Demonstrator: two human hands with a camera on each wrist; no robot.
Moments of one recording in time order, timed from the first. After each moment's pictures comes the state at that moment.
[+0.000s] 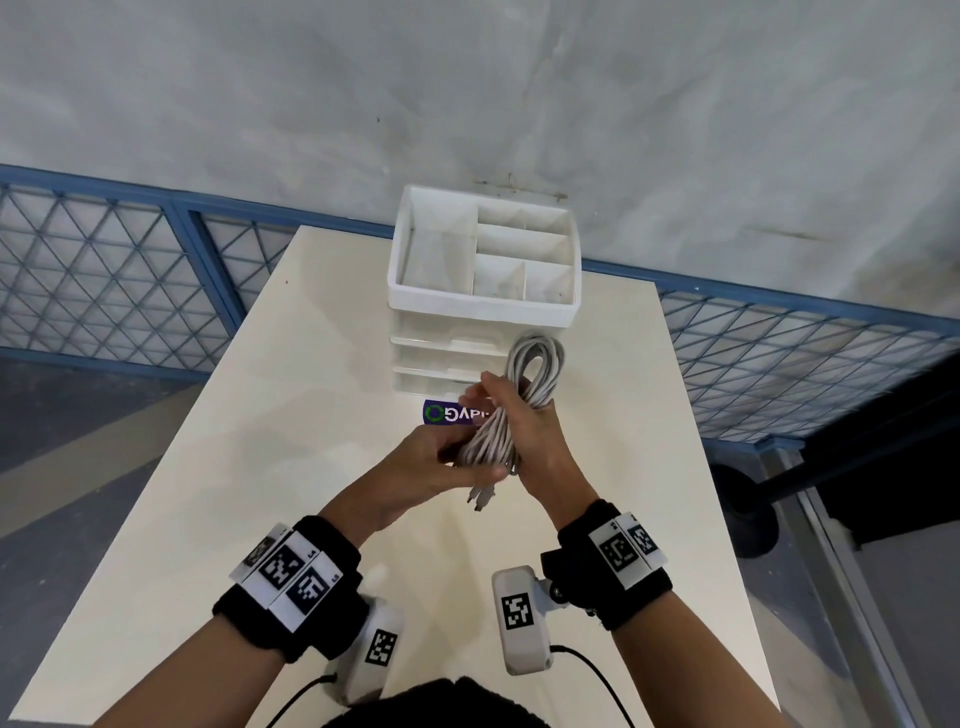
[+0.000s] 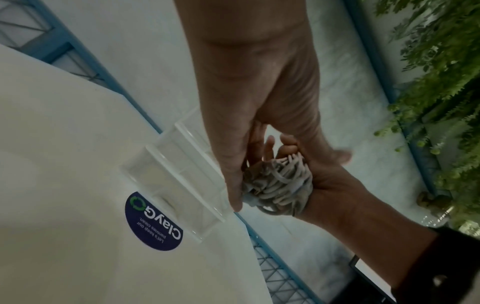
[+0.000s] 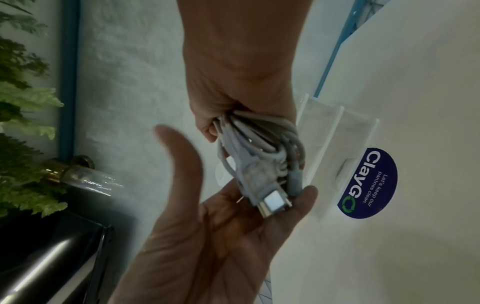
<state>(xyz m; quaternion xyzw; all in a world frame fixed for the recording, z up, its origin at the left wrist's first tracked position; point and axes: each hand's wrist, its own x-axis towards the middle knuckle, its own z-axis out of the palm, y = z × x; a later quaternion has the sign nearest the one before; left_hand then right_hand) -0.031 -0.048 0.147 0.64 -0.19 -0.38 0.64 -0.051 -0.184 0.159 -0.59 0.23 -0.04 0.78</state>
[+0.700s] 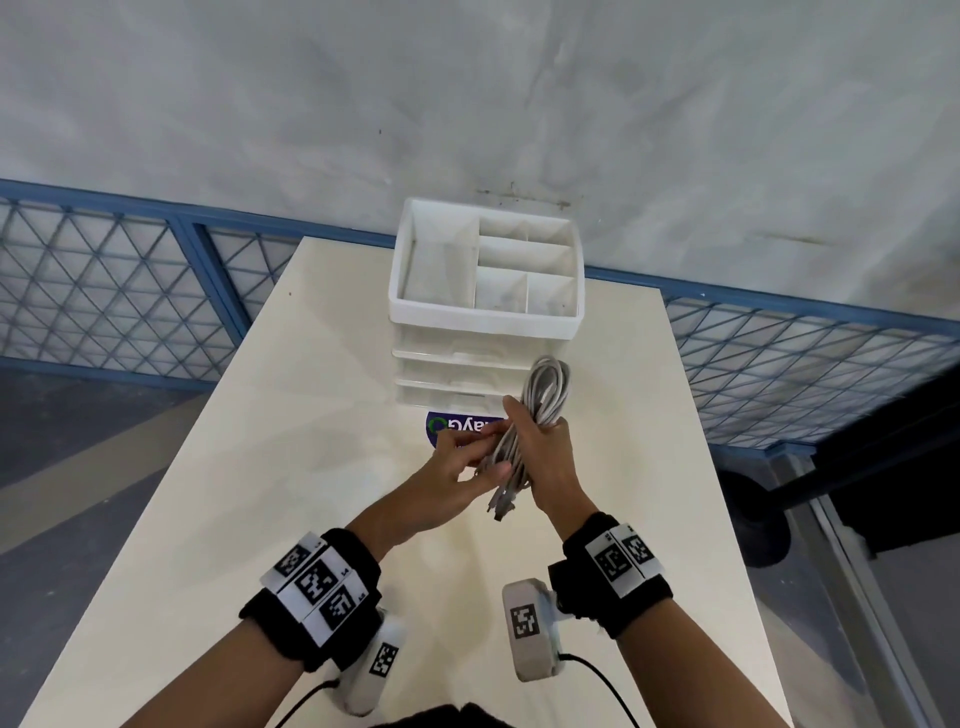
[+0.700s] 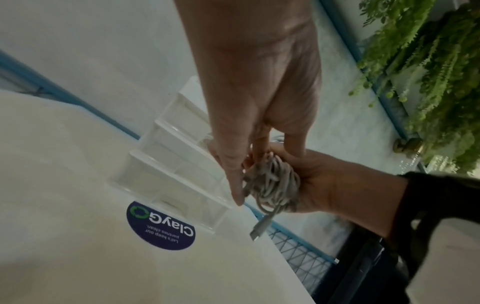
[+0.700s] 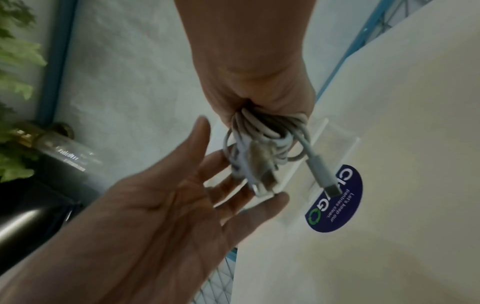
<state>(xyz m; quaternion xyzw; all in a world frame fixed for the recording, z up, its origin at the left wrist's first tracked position) -0.029 -0.065 0.129 0.74 -0.25 -0.32 0.53 -0.044 -0.203 0.128 -0.64 0.32 -0.07 0.70</state>
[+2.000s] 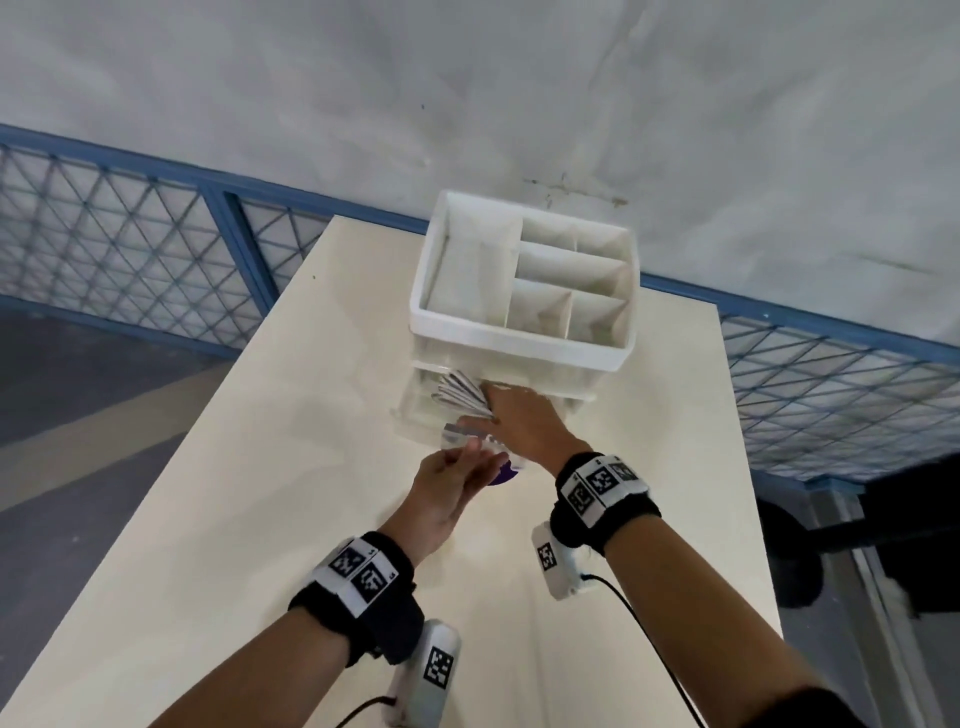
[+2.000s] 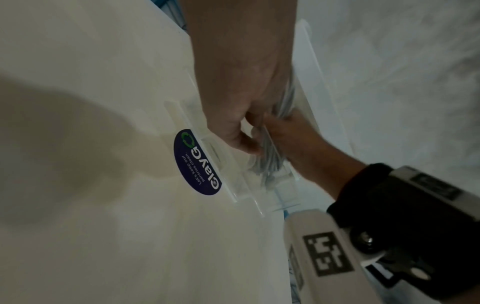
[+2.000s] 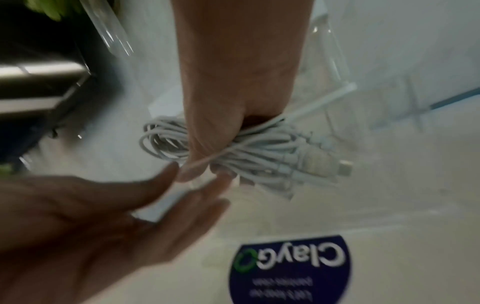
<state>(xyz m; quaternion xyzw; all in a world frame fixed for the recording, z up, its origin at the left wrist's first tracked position) 0.021 -0.099 0.067 0.42 0.18 -0.29 0.84 0.067 -0.226 0.102 -0.98 -0.06 0.12 0.16</state>
